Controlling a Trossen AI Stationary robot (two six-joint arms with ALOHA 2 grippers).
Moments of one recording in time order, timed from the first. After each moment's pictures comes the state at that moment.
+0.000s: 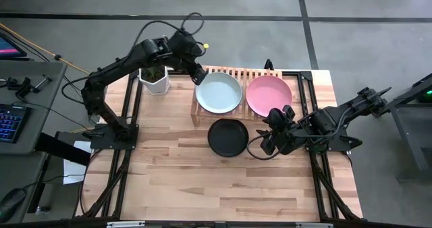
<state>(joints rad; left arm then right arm) 0.49 1.63 1.81 -1.04 0.01 -0.21 0.47 1.31 1.41 -1.14 0.65 0.90</state>
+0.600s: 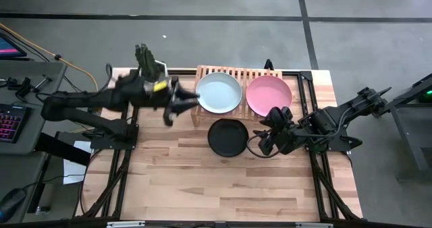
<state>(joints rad) 0.04 1.04 1.05 0.03 0.02 -0.30 0.47 1.31 1.41 -1.06 0.65 0.94</state>
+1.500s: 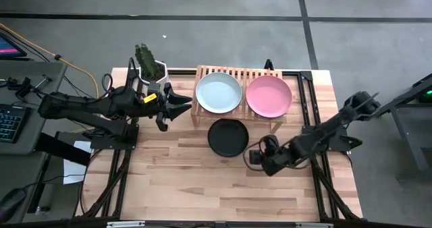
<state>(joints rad) -0.08 0.92 0.82 0.26 -0.17 -0.37 0.55 1.43 0.86 -0.53 0.38 1.95</state>
